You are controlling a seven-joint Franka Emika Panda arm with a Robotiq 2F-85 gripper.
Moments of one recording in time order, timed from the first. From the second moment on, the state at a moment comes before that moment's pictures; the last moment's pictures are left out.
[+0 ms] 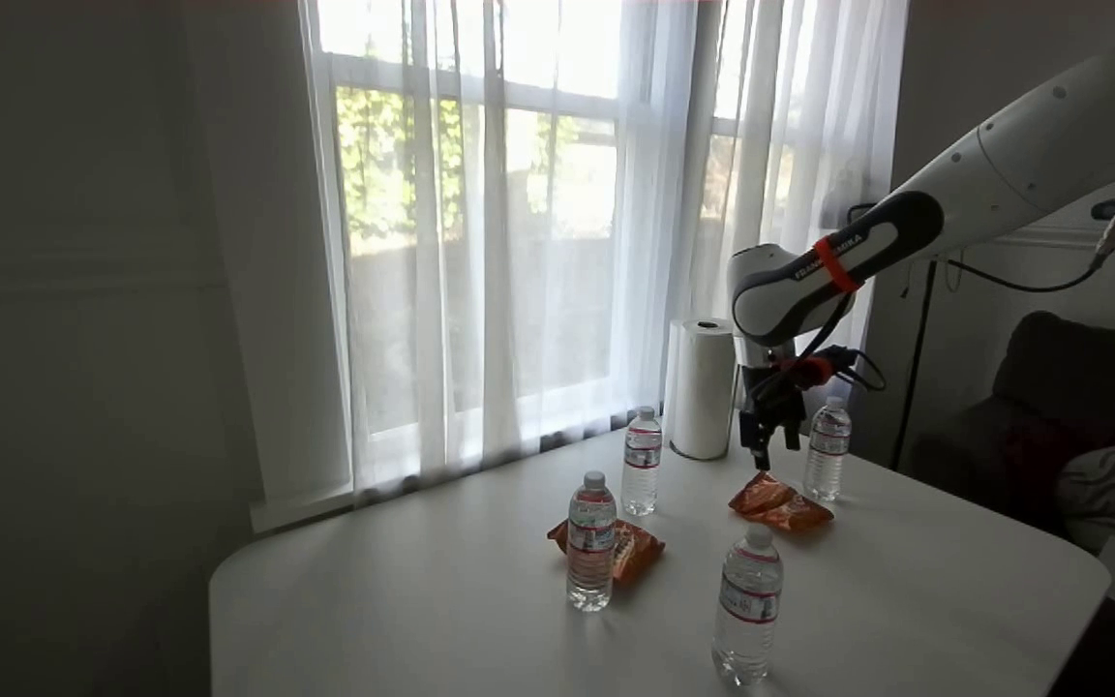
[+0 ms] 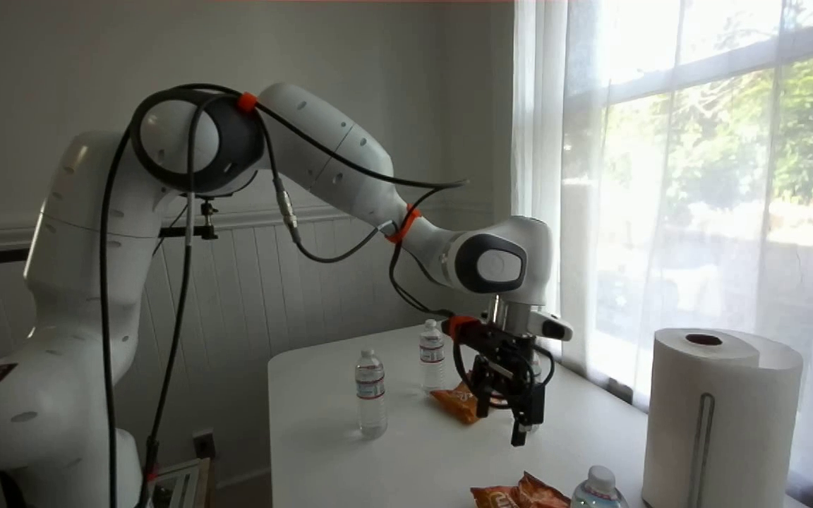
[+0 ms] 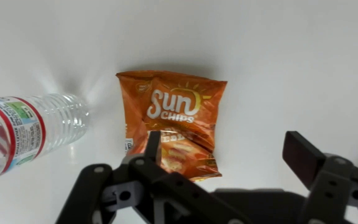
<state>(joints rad) -0.07 0.37 -0.07 -1.85 -0.12 2.03 -0.09</state>
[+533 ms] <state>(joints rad) 0.01 0.22 0.02 -1.99 -0.04 2.00 -0.02</state>
